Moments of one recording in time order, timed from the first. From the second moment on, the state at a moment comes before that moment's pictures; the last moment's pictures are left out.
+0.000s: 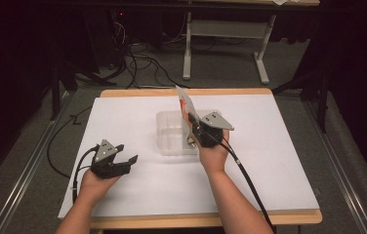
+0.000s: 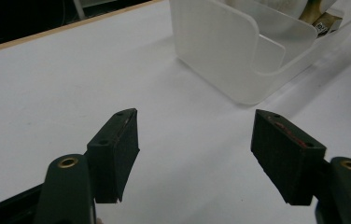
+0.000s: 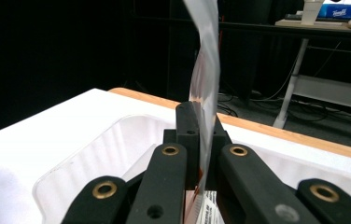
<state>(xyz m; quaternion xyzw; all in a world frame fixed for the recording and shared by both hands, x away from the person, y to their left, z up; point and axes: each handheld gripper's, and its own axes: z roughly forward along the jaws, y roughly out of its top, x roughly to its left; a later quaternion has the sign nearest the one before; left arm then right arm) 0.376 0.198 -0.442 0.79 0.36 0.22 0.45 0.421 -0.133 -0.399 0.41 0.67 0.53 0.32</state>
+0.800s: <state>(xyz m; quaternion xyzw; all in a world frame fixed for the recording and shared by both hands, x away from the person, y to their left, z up) 0.375 0.196 -0.443 0.79 0.36 0.22 0.45 0.405 -0.140 -0.425 0.42 0.67 0.53 0.30</state>
